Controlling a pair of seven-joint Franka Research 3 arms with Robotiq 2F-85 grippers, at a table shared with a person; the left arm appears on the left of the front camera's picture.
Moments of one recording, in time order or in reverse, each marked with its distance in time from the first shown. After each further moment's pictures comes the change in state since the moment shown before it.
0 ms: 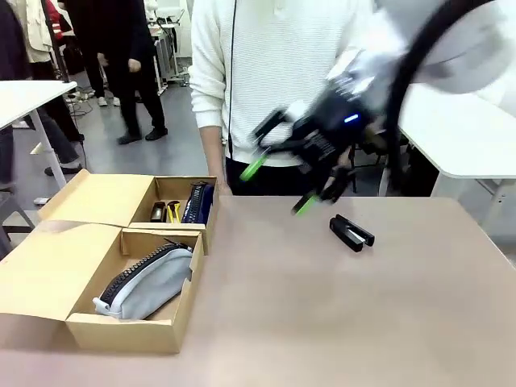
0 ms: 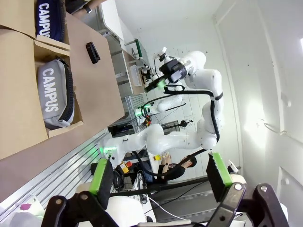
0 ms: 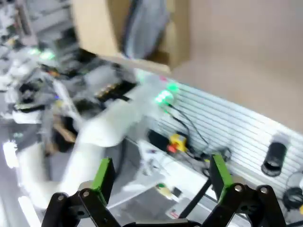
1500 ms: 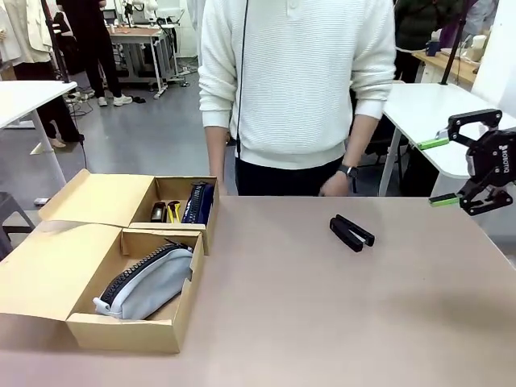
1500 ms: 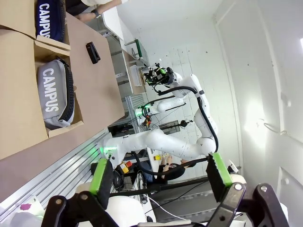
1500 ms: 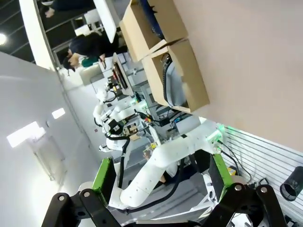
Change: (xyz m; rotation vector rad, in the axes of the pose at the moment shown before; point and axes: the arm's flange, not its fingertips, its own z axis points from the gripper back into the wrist) left arm 0.000 0.000 0.000 0.000 0.001 -0.001; right arm -0.022 -0.228 0.134 0.473 -0.267 -0.215
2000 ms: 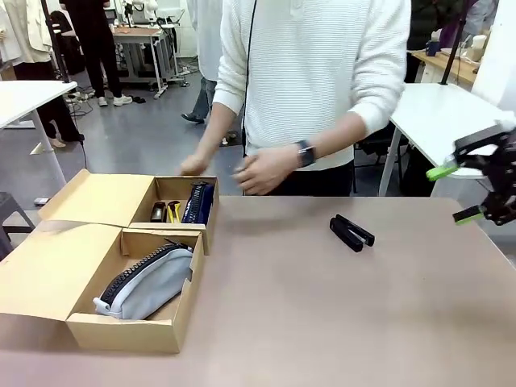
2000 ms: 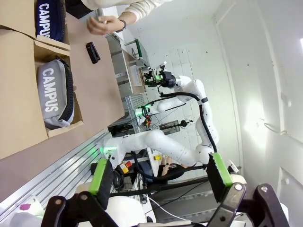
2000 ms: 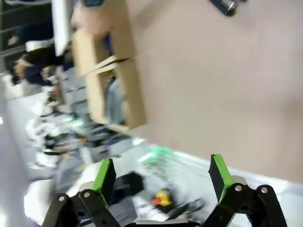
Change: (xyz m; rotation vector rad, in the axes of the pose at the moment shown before) left arm 0.000 0.000 0.000 0.000 0.000 0.000; right arm -0.023 0.007 -0.009 -0.366 -0.150 0.268
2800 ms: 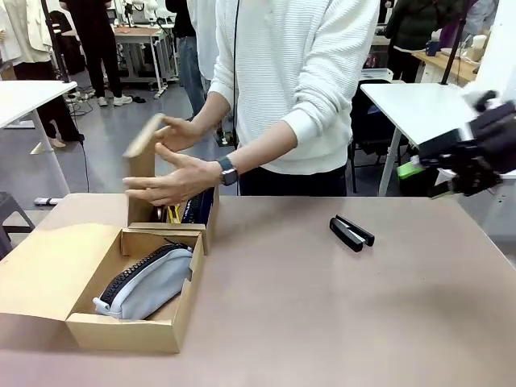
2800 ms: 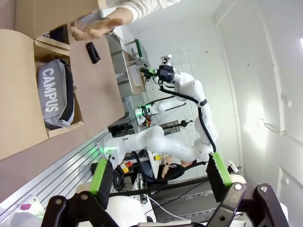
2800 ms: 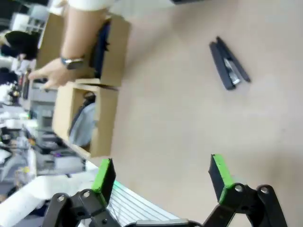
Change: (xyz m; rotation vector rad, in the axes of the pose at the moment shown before) left arm 0.000 0.000 0.000 0.001 0.000 -0.001; right arm 0.012 0.010 -0.006 -0.036 -0.219 0.360
